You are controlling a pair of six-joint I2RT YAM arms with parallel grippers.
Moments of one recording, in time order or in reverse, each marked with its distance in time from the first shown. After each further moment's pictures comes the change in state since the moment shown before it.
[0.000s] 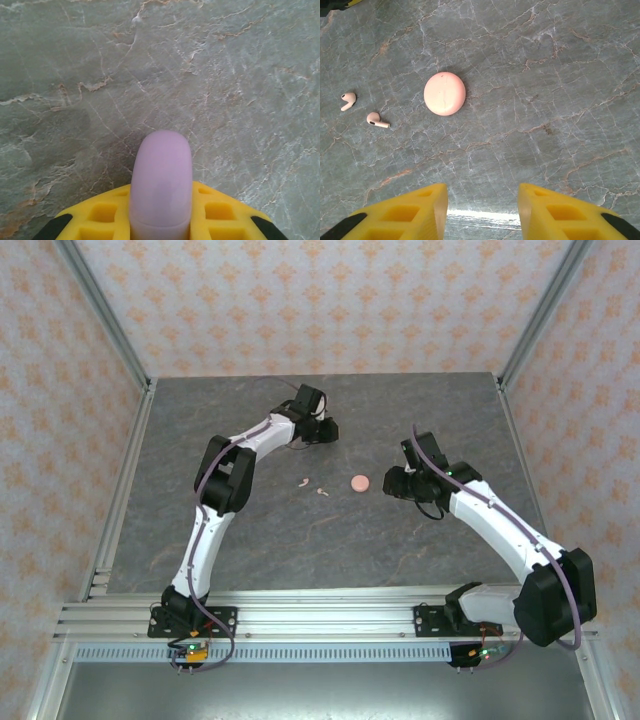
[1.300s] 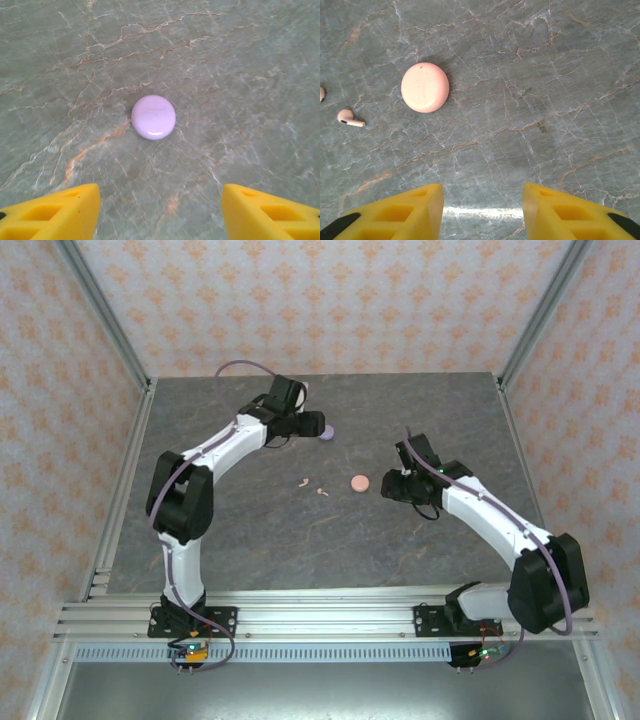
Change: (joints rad) left arm 0.005 -0.484 -0.376 -0.013 -0.186 0.116; right arm 0.000 0.085 -0.016 0.029 0.011 -0.005
